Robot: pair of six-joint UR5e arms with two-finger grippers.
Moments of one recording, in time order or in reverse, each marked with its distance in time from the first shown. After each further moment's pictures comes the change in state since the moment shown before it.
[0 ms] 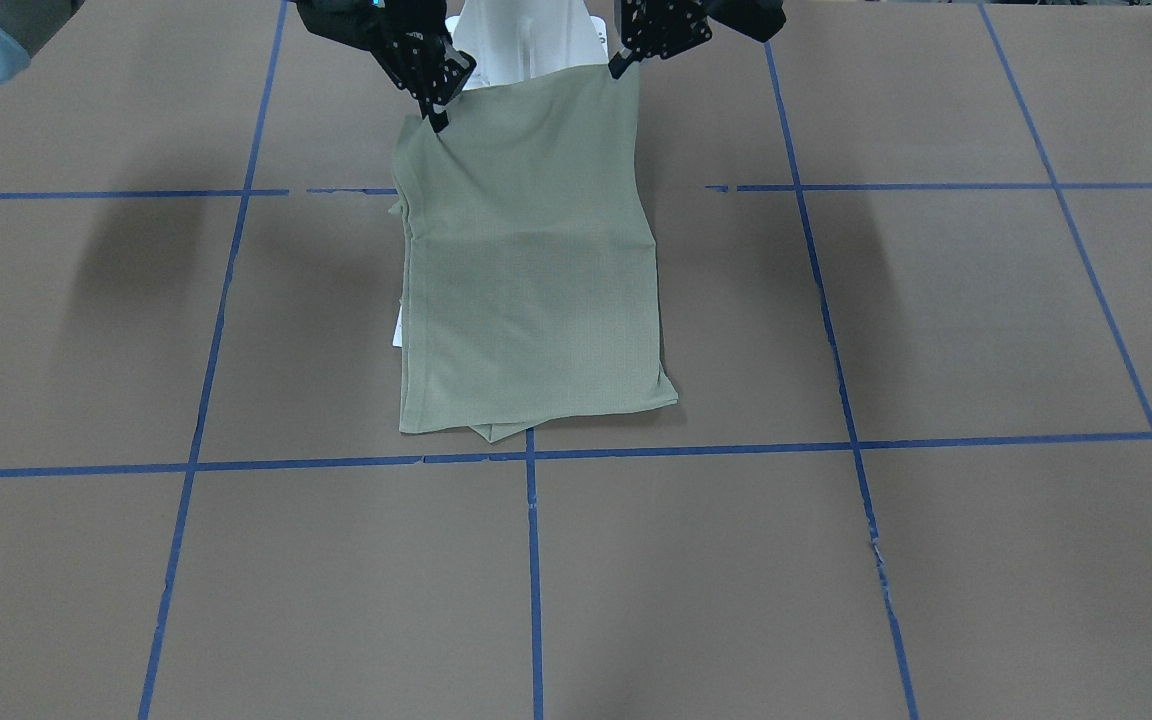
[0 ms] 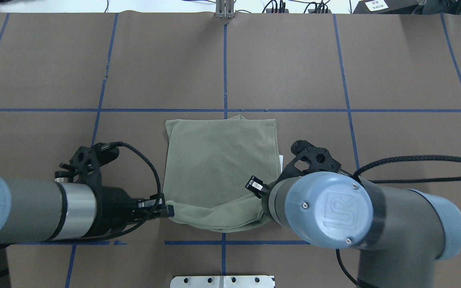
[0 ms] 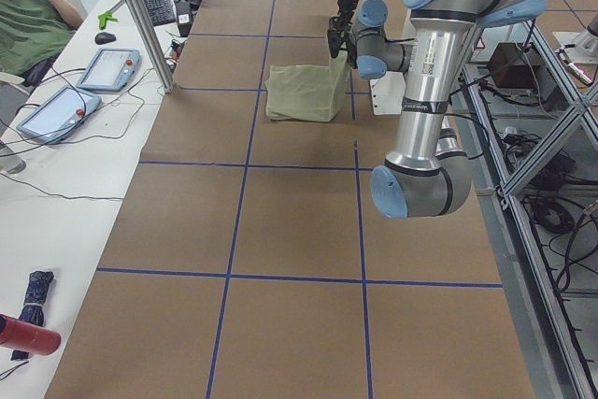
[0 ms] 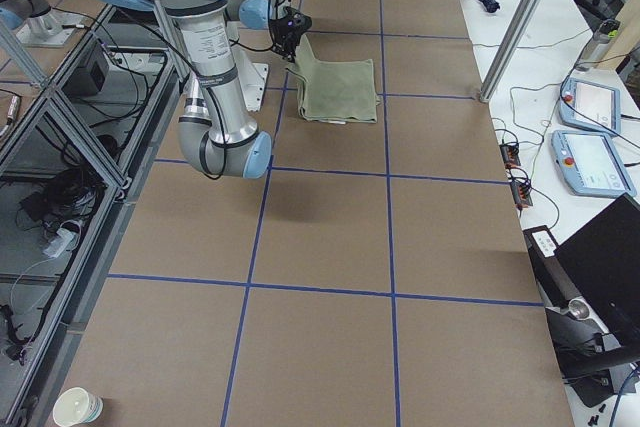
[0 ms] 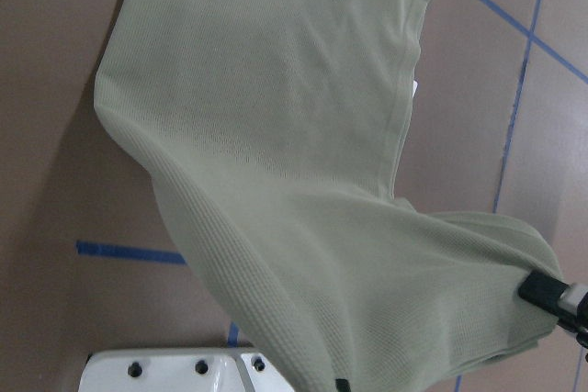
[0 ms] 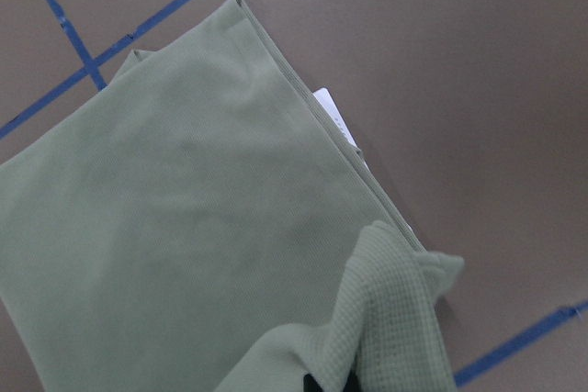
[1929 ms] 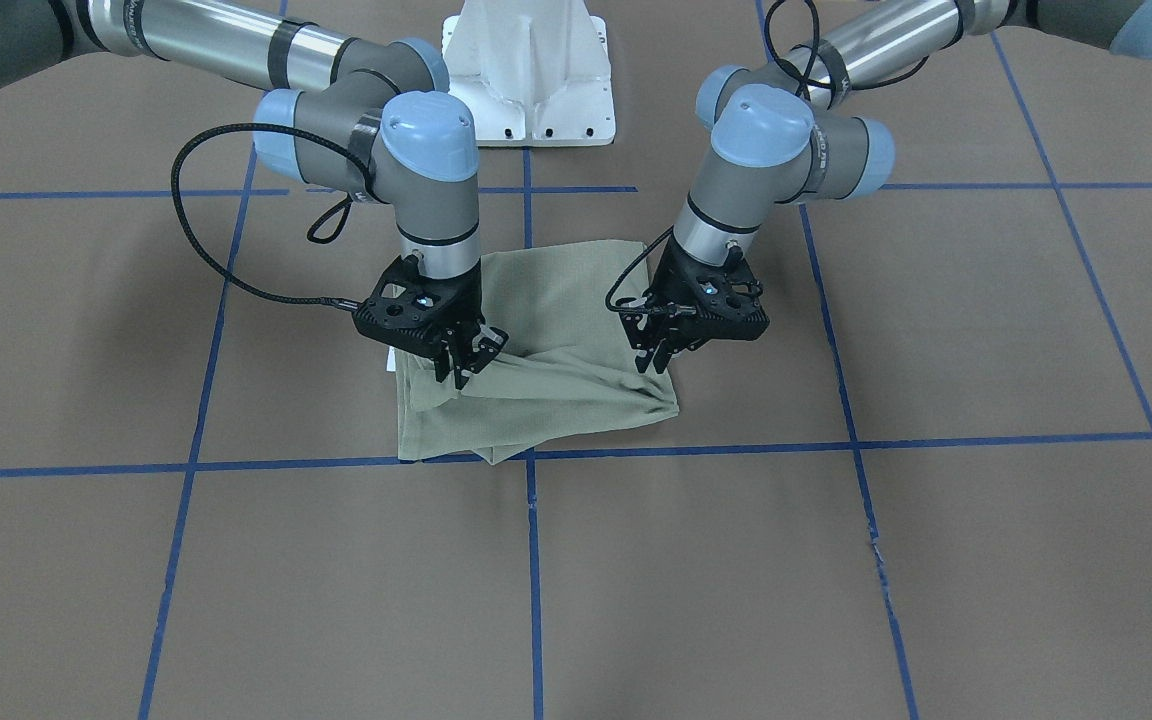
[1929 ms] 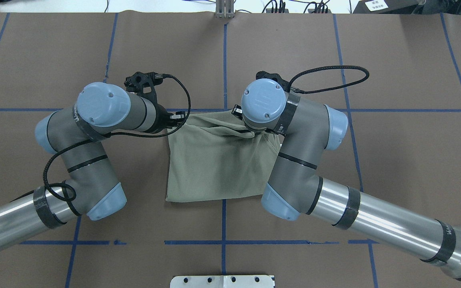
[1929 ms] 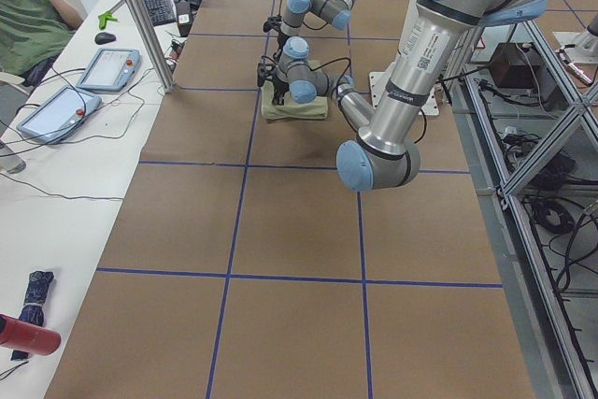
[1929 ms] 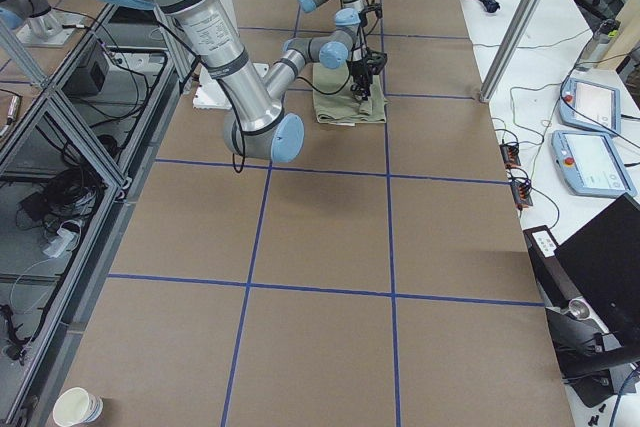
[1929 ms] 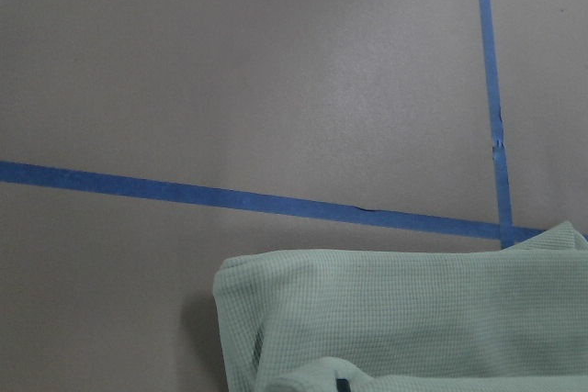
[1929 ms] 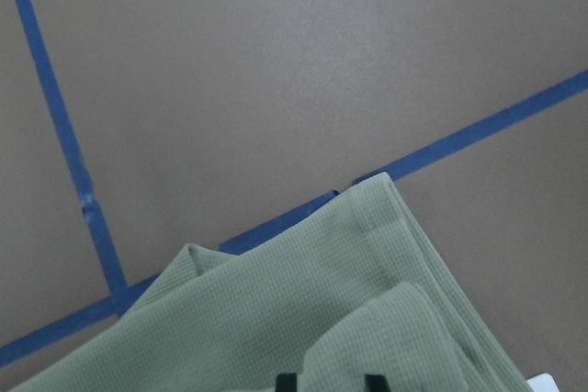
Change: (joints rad) left arm -0.259 -0.273 0.657 -0.126 -0.002 0.351; right arm 0.265 0.185 -0.678 0.415 0.088 -0.350
